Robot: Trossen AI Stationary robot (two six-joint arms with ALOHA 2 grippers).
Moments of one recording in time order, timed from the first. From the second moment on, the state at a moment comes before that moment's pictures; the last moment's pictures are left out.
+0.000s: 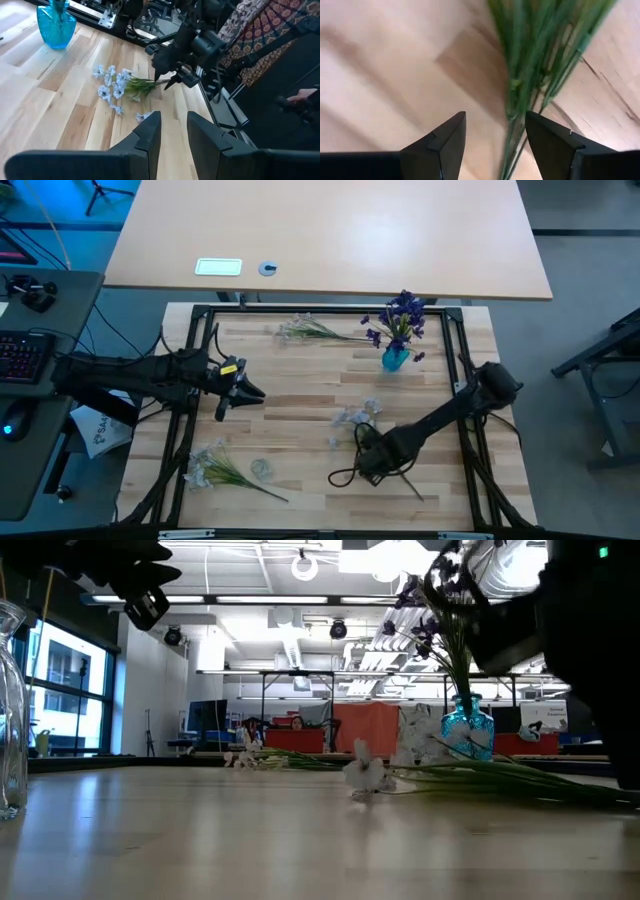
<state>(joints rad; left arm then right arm) -0.01 0.64 0.47 -0.11 0.20 -0.39 0.52 1.87 1.21 -0.86 -0.06 1.25</state>
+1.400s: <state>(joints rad) -0.01 0.62 0.52 -0.21 0.11 -0.46 0.47 1.82 1.21 -0.64 -0.02 0.94</state>
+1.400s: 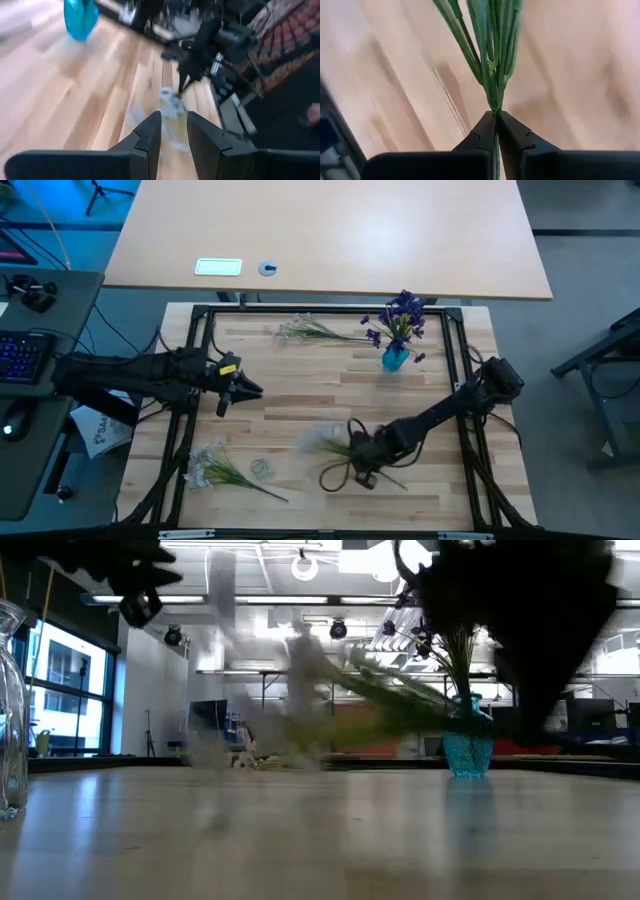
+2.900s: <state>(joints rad) -0.01 0.52 0.72 -0.12 -0.23 -0.30 0.27 2.24 1.79 0.38 0.03 0.18</state>
